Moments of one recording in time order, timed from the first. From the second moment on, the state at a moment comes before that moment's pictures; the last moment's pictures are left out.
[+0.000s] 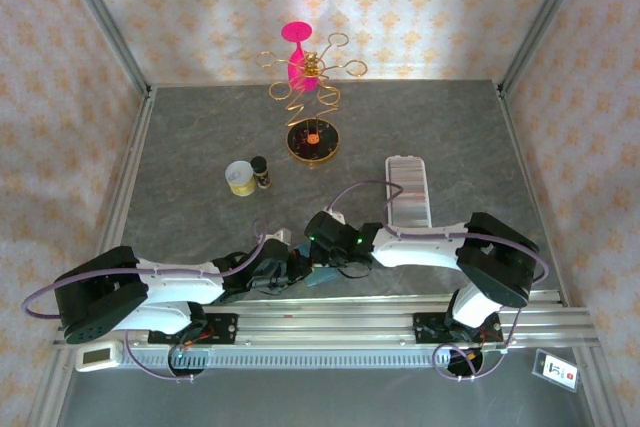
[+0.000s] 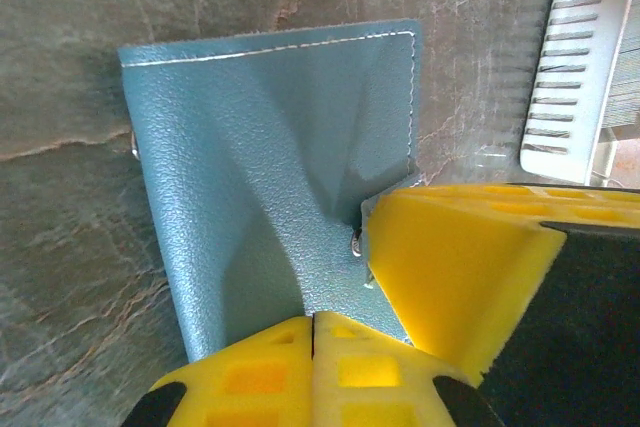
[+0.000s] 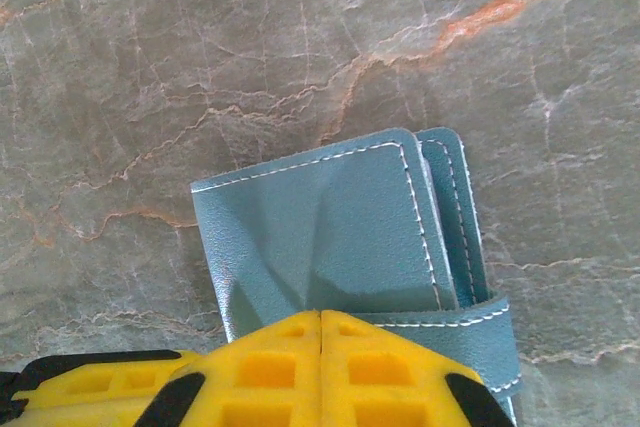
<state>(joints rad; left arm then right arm) -0.99 1.24 0.24 0.30 0.03 -1.38 1.10 1.59 0.83 -0.27 0.03 1.04</state>
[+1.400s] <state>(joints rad) -0.35 0.92 0.75 -0.38 -0.71 -0.64 0.46 0.90 0.68 0.05 0.46 0.54</state>
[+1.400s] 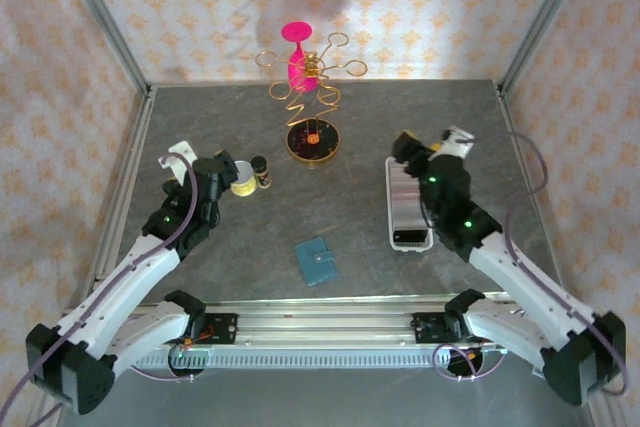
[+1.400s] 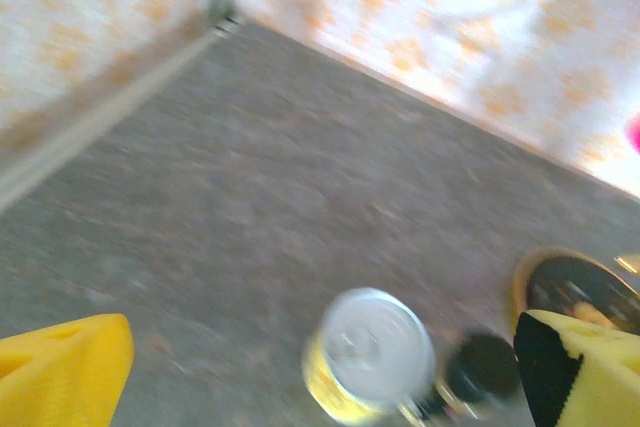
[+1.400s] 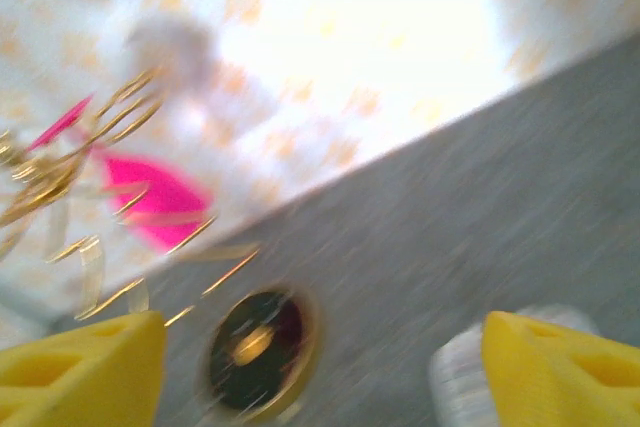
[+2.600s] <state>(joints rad) 0.12 1.42 0.18 1.08 -0.21 -0.24 -0.01 1.52 0.19 1.14 0.12 0.23</state>
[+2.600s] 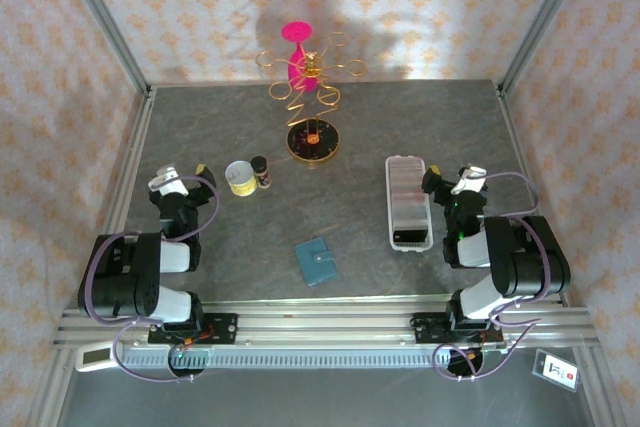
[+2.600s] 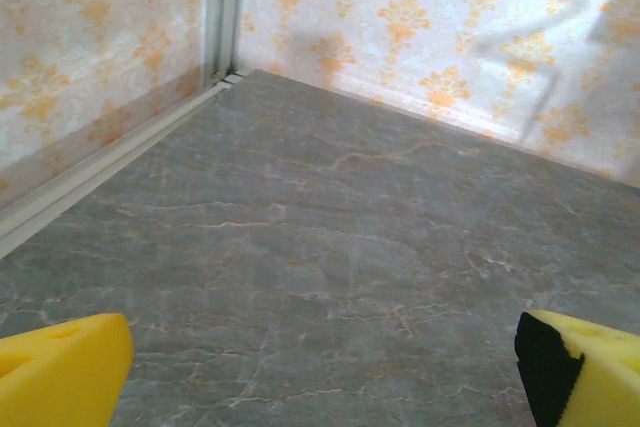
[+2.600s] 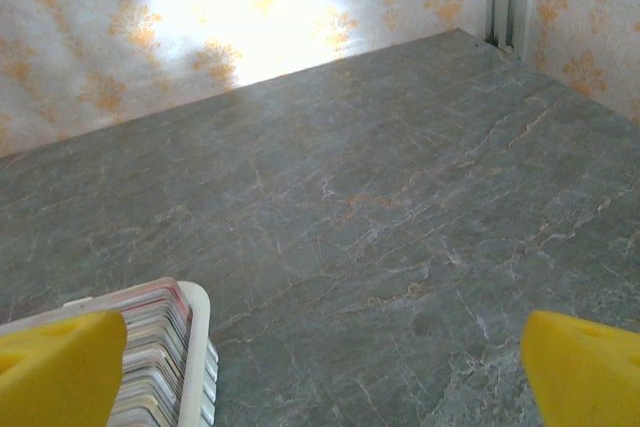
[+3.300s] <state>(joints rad) 0.02 1.53 0.17 1.24 -0.30 -0.16 0.01 1.52 0.21 1.14 0.15 0.21</state>
